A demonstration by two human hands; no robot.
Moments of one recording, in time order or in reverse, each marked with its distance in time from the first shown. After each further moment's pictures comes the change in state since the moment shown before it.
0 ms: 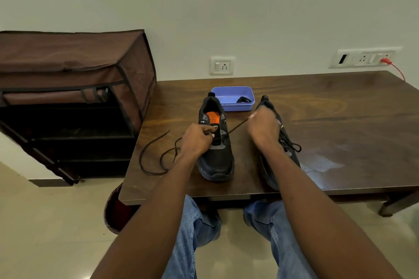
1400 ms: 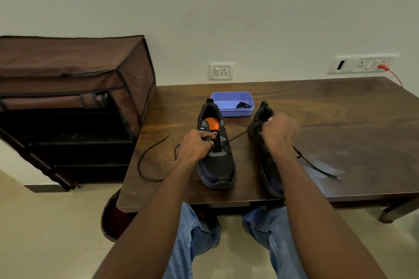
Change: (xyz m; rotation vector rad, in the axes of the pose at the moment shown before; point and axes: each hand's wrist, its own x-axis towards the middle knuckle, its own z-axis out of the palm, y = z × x) left_hand 0.002 -0.002 -0.003 -0.059 -0.059 -0.029; right_hand 0.015 0.024 -0.018 -0.227 0.147 0.047
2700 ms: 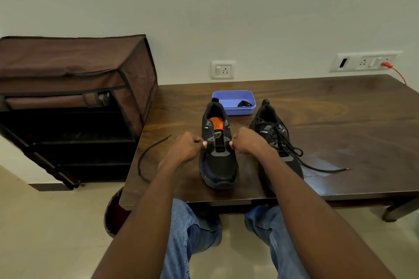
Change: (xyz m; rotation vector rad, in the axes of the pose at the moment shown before) left_hand -0.012 -0.012 -0.030 0.069 -0.146 -0.037; right_hand -0.027 -0.039 0.024 -0.036 -0.732 -0.274
